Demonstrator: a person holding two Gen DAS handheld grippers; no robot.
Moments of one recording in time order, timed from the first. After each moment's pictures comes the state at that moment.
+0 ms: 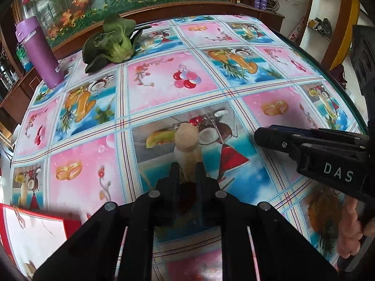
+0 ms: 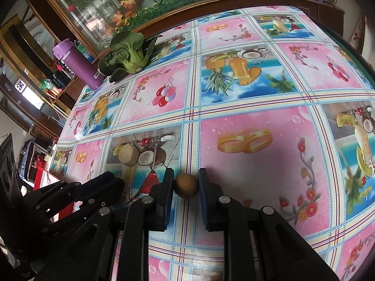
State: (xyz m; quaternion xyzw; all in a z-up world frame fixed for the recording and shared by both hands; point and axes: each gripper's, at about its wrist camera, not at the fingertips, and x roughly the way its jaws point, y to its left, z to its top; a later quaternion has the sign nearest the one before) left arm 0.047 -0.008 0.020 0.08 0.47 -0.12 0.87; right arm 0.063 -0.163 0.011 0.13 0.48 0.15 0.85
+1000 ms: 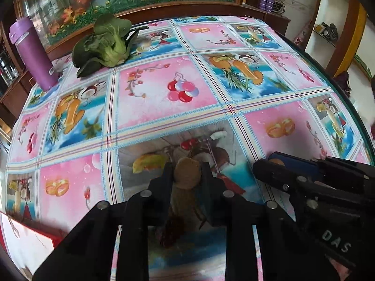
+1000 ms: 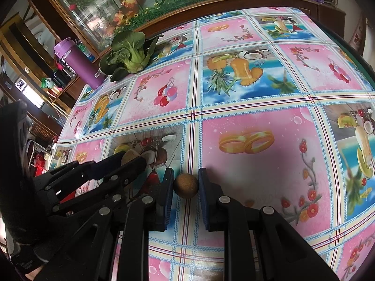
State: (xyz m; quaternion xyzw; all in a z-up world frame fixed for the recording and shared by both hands) left arm 0.071 -0.024 0.017 0.07 0.48 -0.11 0.87; right arm 0.064 -0.161 0.011 0.13 0.48 0.15 0.85
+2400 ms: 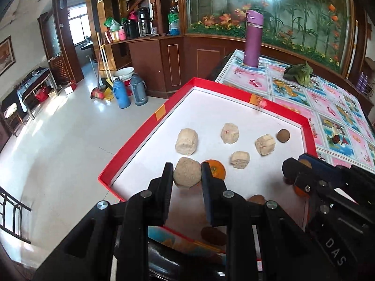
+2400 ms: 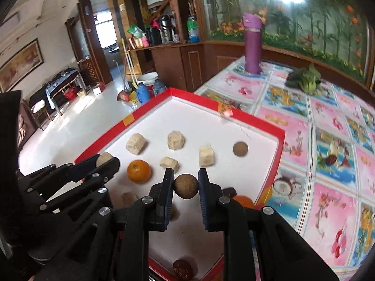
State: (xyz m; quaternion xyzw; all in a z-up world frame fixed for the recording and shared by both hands) left arm -0.205 0.251 0.051 -0.07 0.38 0.21 0.90; right arm -0.140 0.117 0.052 -0.06 0.37 0.33 0.87
